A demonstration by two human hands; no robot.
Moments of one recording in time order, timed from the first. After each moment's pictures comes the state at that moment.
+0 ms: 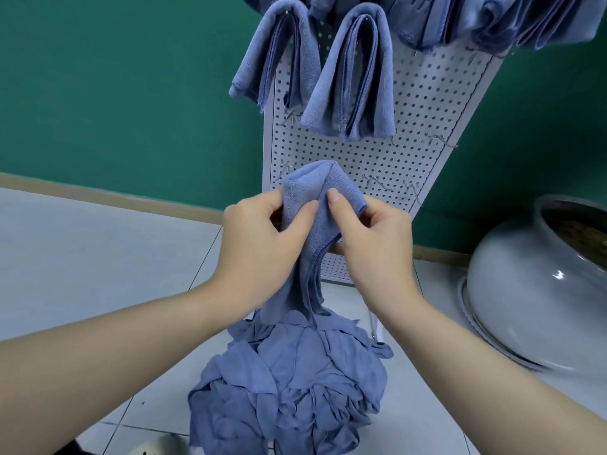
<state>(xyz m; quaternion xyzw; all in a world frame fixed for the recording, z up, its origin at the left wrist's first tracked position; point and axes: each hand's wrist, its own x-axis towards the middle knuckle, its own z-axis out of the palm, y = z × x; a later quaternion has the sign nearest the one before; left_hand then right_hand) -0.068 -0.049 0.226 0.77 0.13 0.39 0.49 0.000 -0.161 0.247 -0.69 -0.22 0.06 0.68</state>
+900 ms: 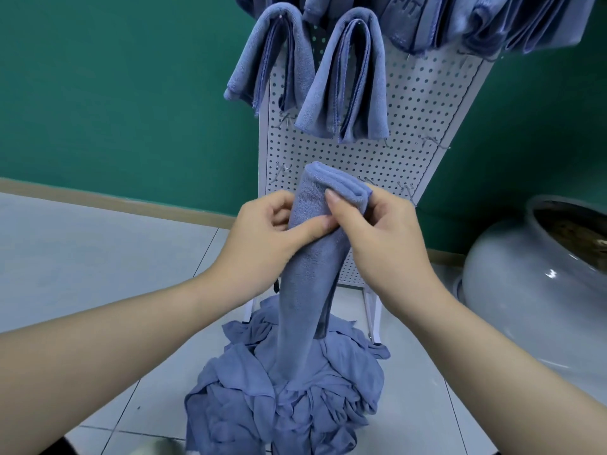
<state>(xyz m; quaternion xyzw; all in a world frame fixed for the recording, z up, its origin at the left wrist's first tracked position) -0.065 -0.048 0.232 0.69 0.09 0.24 0.68 0.002 -0.181 0.264 -0.69 -0.31 0.07 0.65</state>
